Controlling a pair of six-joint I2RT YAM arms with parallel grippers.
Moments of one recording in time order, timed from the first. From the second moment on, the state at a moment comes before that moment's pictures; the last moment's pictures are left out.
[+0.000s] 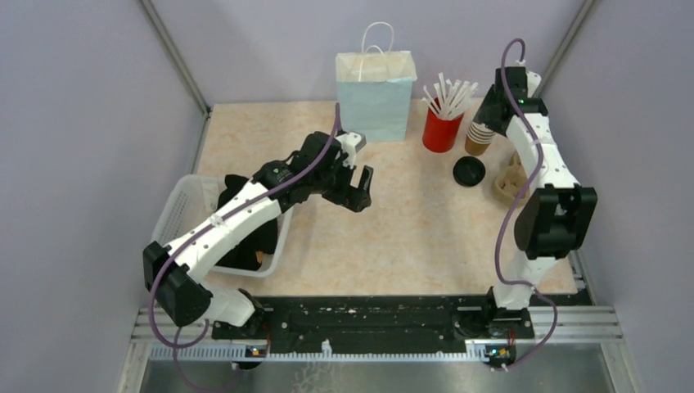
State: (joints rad) left arm -0.74 1.38 1.35 -0.70 0.11 -0.27; right arm 0.01 1.74 1.68 -0.72 0.32 0.44
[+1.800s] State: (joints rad) left arm -0.73 1.50 1.37 -0.71 0.04 -0.10; right arm -0.05 2.21 2.12 -0.75 0.41 0.31
